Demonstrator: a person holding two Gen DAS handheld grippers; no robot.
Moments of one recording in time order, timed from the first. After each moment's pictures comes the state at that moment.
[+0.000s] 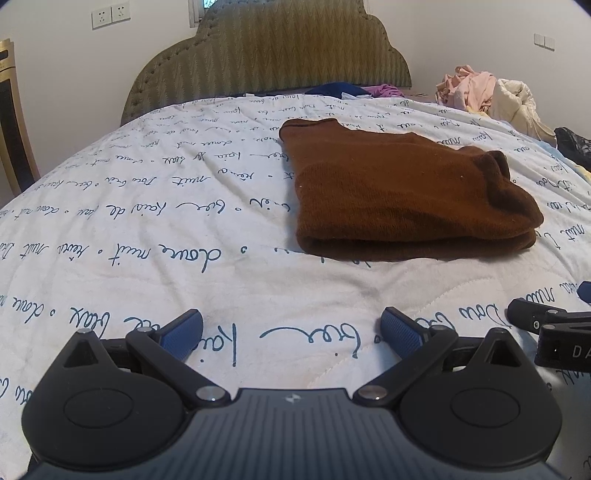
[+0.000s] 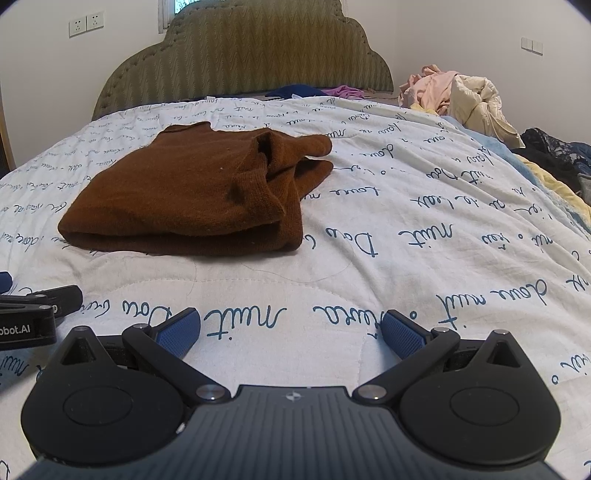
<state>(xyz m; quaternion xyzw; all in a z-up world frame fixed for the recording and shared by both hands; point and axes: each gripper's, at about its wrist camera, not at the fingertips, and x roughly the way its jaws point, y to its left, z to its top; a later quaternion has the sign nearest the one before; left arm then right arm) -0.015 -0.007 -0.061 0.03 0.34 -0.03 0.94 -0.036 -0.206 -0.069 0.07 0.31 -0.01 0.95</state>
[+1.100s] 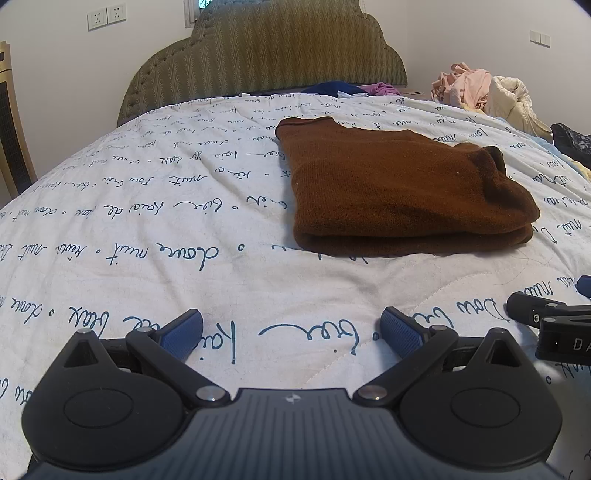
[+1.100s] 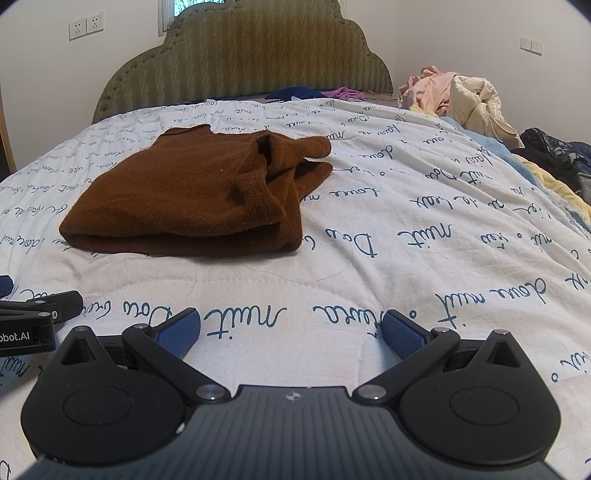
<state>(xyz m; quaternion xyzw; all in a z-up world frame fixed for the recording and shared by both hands) -0.017 -0.008 -0.062 0.04 0.34 -0.03 0.94 -0.038 -0.206 -0.069 0.07 0.31 -0.01 0.95</state>
